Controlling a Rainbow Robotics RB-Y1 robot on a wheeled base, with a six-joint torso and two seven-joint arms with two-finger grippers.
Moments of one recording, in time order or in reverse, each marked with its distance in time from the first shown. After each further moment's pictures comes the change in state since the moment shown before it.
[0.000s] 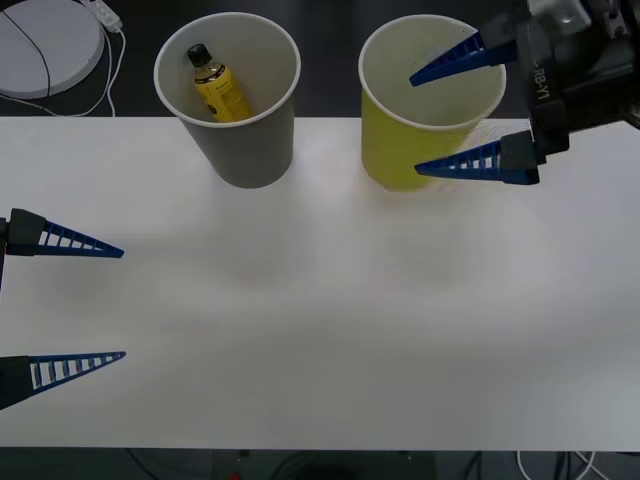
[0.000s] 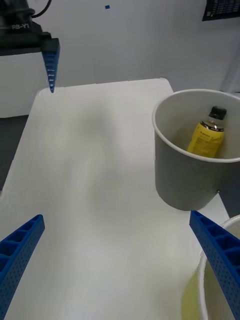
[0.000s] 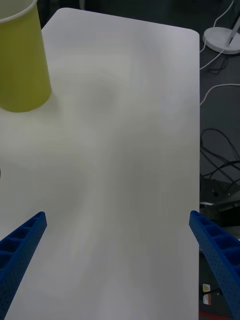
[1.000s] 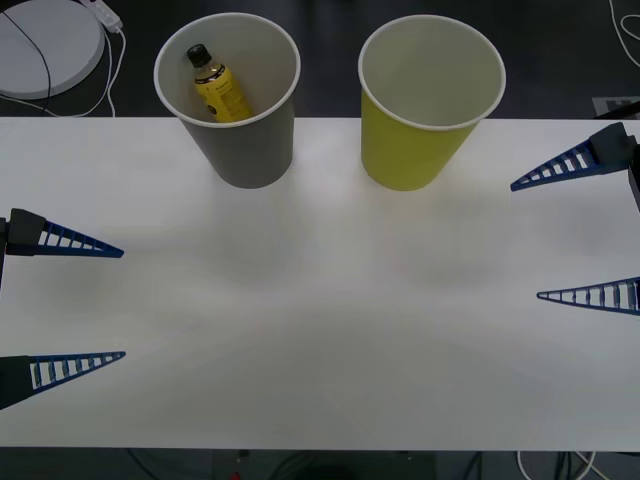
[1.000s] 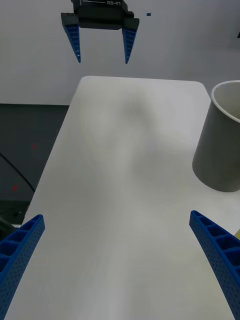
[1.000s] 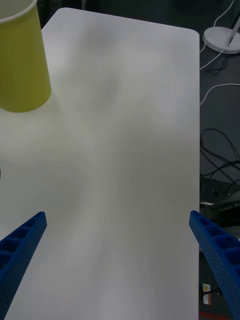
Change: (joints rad) right arm 0.580 -0.045 -0.402 -0.131 -0.157 -0.195 0.394; left arm 0.000 0.000 0.000 0.000 0.000 0.000 0.000
